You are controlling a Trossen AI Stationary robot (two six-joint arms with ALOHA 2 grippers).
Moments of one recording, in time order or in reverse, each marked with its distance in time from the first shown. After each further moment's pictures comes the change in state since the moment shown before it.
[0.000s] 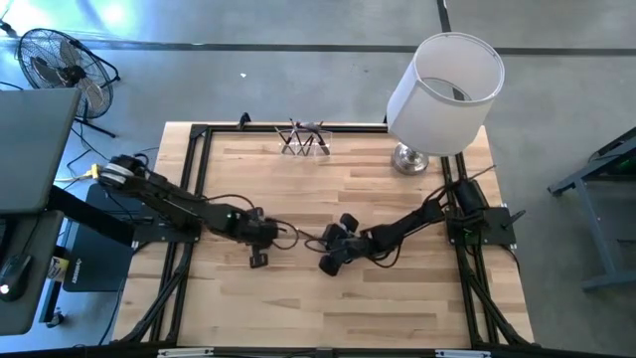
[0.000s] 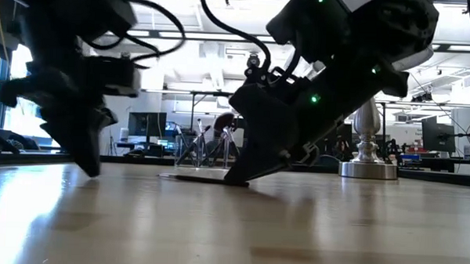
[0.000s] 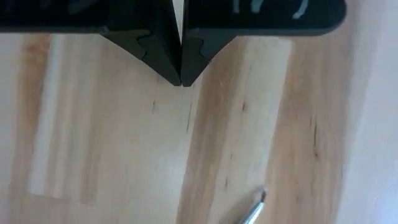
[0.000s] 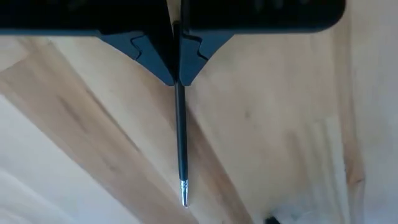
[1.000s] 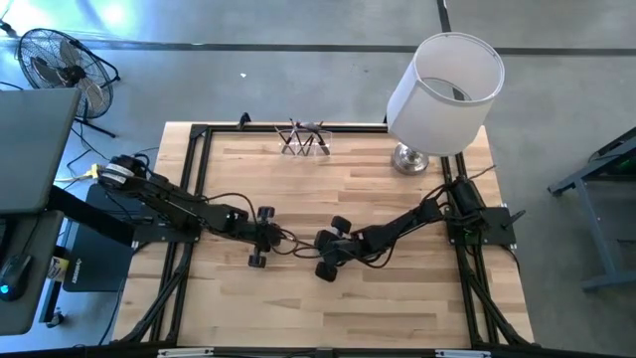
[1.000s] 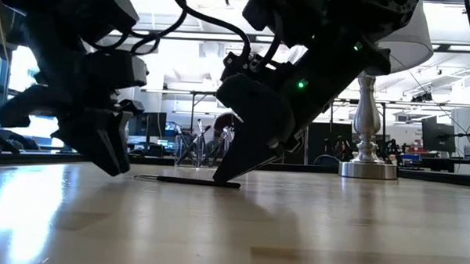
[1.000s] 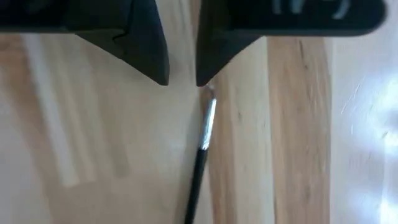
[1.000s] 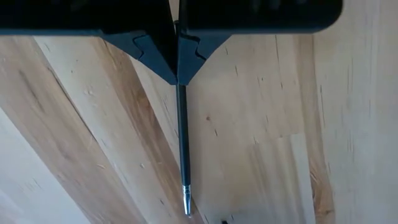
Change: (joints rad) left arm 0.014 -0.004 -0.052 0.202 -0.058 0.382; right arm -0.011 0.002 0.152 -0.183 -0.068 -0.116
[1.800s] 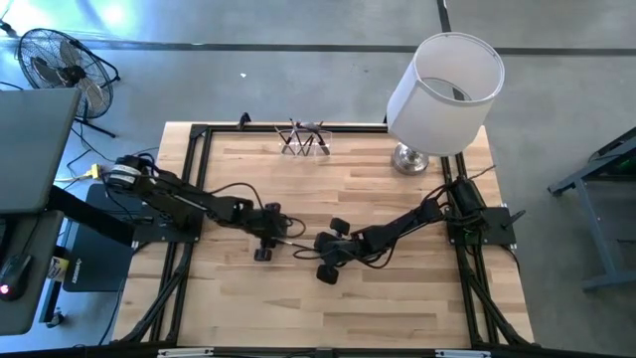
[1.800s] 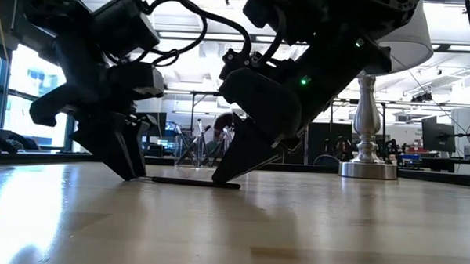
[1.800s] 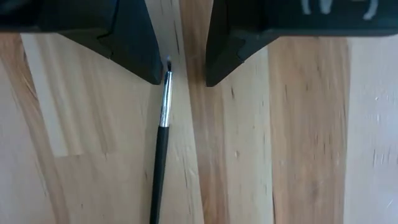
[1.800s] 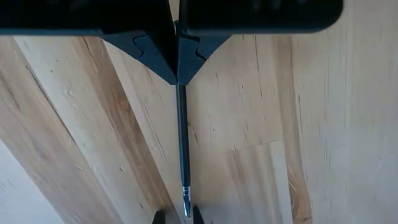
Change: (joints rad) left arm 0.127 0.086 0.001 0.106 0.222 0.025; right arm 0.004 -0.002 0.002 -0.002 -0.049 -0.022
